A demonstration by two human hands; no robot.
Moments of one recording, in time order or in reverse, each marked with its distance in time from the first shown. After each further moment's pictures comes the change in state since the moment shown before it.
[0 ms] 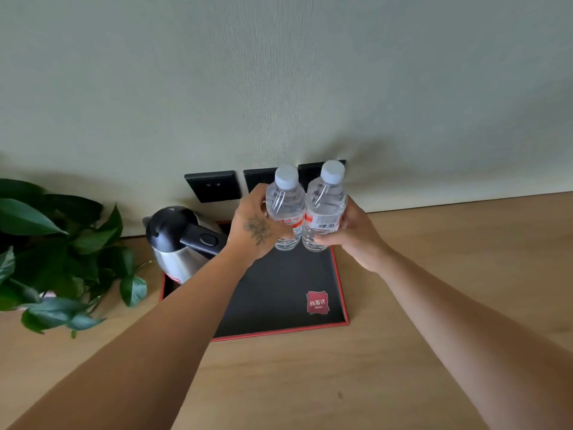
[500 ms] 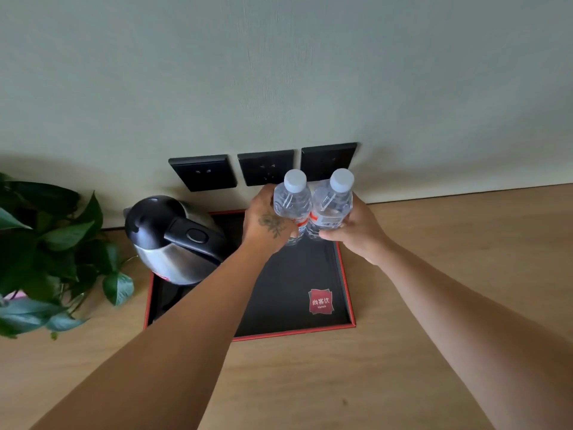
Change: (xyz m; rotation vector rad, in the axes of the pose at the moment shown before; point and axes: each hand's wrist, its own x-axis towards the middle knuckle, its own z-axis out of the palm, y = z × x) left_hand 0.037 -0.041 0.044 -0.027 0.073 -0.156; right_hand 0.035 0.045 0.002 -0.215 0.033 -0.017
